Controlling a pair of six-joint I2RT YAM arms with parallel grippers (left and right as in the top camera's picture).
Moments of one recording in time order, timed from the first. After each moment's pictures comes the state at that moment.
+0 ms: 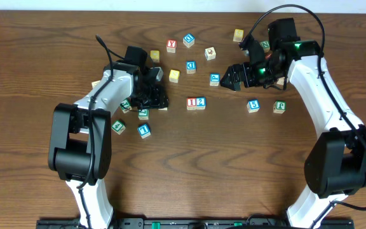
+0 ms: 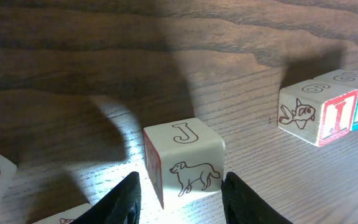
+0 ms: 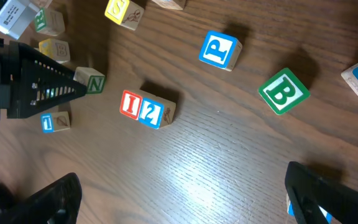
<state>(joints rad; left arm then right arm) -0.20 2.02 1.36 -0.76 0.41 -0.12 0.13 1.90 1.61 -0.98 -0.52 -0.08</state>
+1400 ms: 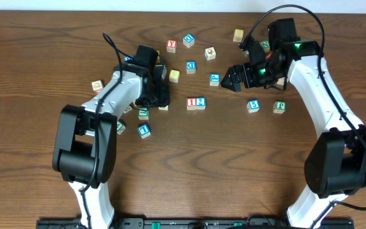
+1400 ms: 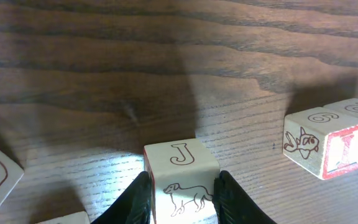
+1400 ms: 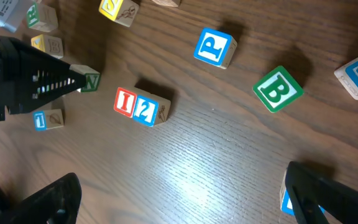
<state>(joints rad) -0.27 2.01 1.37 -0.72 0.26 -0.23 0.13 1.90 1.61 -0.98 -0.50 -0.10</state>
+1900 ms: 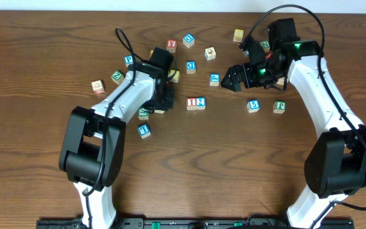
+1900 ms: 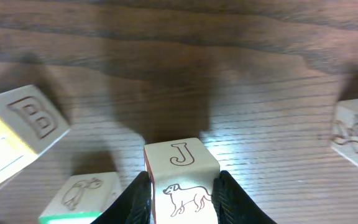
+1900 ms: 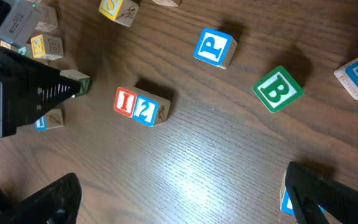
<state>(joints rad) -0.36 2.01 1.42 -0.85 -0.01 -0.28 0.13 1.90 1.61 -0.98 -0.50 -0.10</state>
